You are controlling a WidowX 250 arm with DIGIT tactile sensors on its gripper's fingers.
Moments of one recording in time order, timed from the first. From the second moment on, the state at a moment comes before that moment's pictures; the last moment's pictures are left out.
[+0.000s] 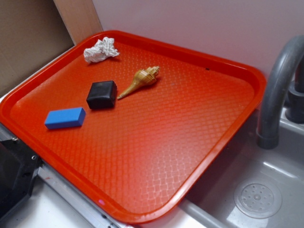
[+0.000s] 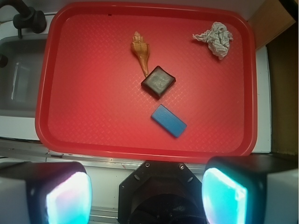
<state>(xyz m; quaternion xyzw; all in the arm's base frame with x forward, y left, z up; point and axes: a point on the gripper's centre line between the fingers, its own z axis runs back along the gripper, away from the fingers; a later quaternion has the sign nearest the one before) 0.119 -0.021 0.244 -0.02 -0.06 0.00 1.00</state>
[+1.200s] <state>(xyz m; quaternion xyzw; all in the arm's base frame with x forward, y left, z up) 0.222 0.073 0.141 0.02 -0.18 0.34 0.92</state>
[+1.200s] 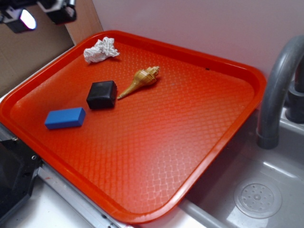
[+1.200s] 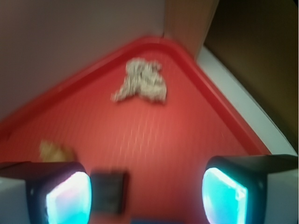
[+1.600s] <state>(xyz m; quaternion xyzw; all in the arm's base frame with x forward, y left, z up) 0.256 0.075 0.100 0.07 -0.24 0.38 0.89</state>
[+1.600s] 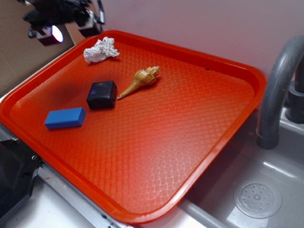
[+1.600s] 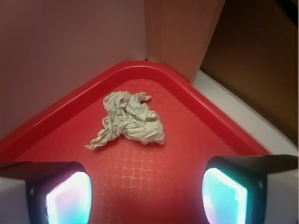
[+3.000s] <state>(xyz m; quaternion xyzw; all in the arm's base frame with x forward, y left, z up) 0.337 0.134 0.016 0.12 -0.16 0.35 0.91</state>
